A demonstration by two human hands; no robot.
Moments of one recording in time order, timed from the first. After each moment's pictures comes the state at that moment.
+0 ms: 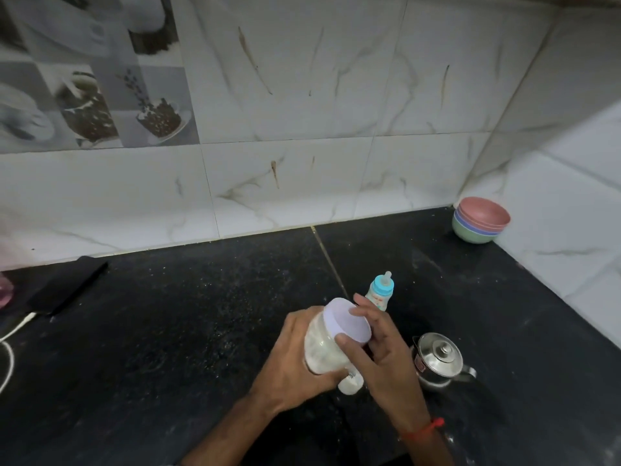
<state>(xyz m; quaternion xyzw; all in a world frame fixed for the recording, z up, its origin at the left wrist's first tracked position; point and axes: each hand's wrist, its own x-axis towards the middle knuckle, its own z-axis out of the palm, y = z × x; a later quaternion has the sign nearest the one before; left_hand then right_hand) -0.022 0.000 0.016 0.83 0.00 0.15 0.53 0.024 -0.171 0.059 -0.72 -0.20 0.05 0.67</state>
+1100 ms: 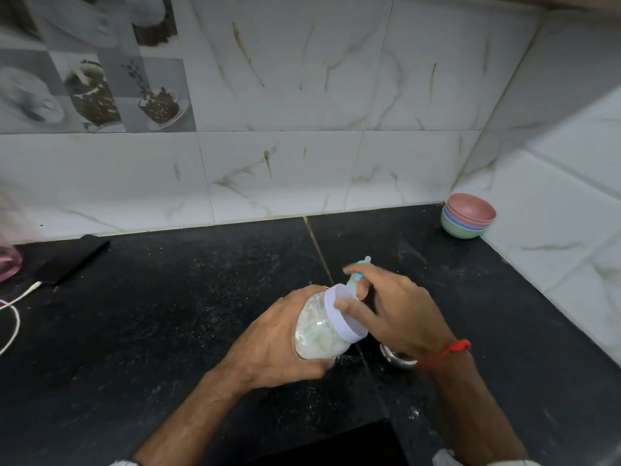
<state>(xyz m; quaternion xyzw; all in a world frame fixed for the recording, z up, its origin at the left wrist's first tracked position) -0.053 -0.031 0.090 0.91 -0.04 0.10 0.40 0.053 -0.231 0.144 -0.90 -0.36 -0.04 0.23</state>
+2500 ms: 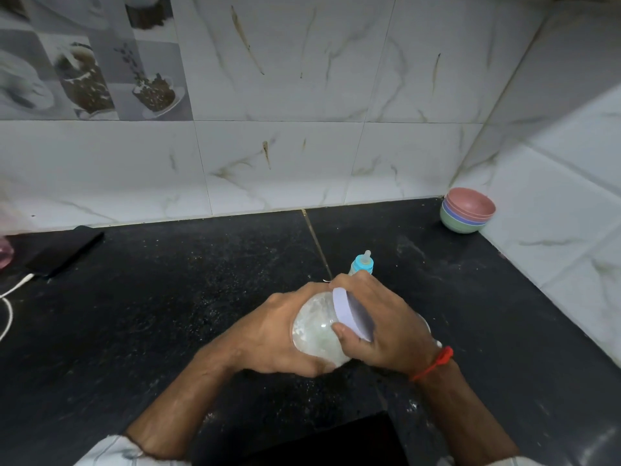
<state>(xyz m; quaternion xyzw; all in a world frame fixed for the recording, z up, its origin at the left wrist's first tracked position) -0.044 -0.015 0.108 0.90 -0.11 0.00 0.43 0.039 -0.225 0.121 -0.81 -0.50 -0.07 0.31</state>
